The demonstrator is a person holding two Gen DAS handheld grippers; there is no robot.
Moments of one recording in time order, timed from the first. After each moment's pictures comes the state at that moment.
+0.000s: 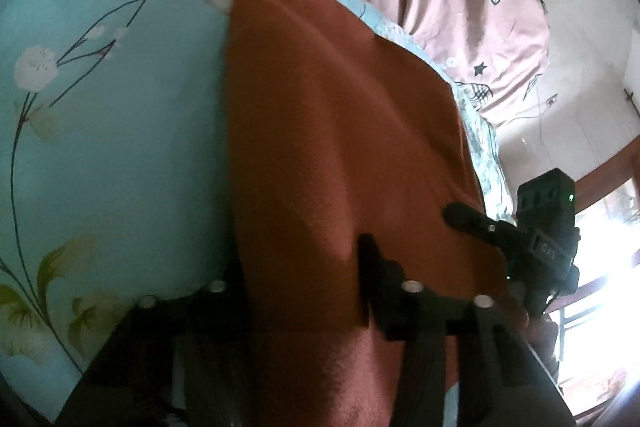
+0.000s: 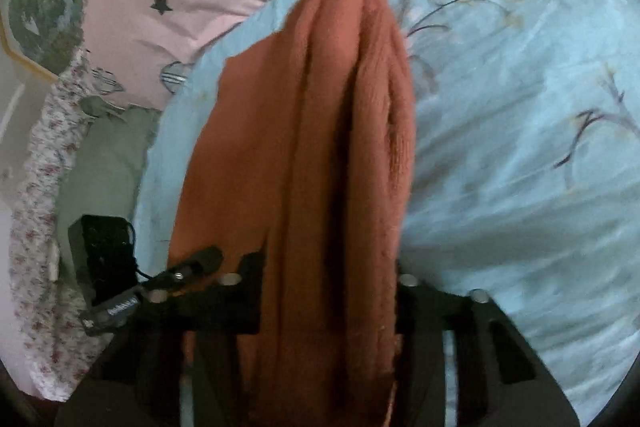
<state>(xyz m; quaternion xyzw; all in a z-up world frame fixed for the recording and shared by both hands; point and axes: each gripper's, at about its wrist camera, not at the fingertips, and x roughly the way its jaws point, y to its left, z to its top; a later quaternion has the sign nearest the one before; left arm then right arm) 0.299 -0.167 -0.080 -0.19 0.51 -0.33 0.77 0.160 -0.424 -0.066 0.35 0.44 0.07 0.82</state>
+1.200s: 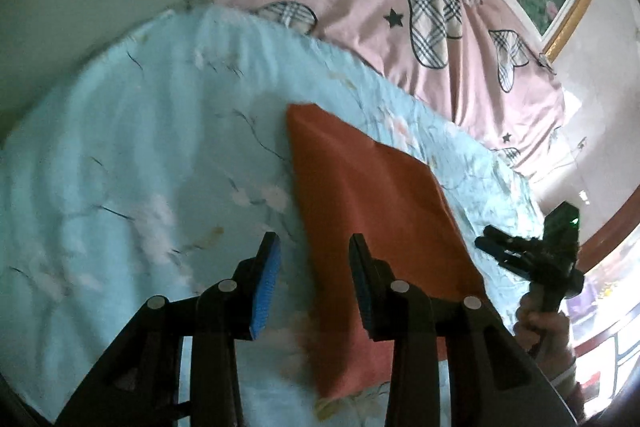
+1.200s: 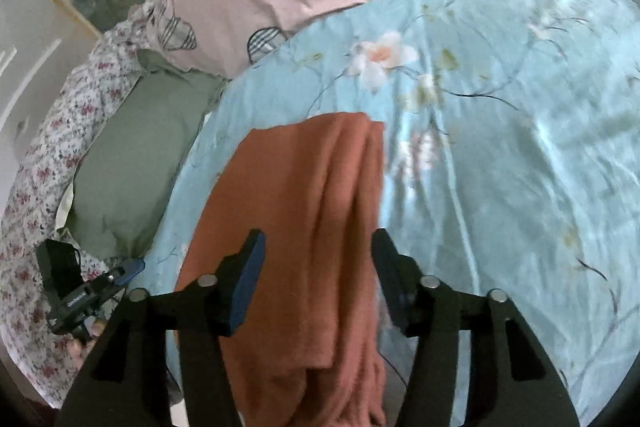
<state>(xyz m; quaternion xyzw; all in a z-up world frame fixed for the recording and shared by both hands) 0.144 0.100 0.020 -0.17 0.41 -0.19 0.88 0.122 -0.269 -0.016 0.28 0.40 0.10 0.87</state>
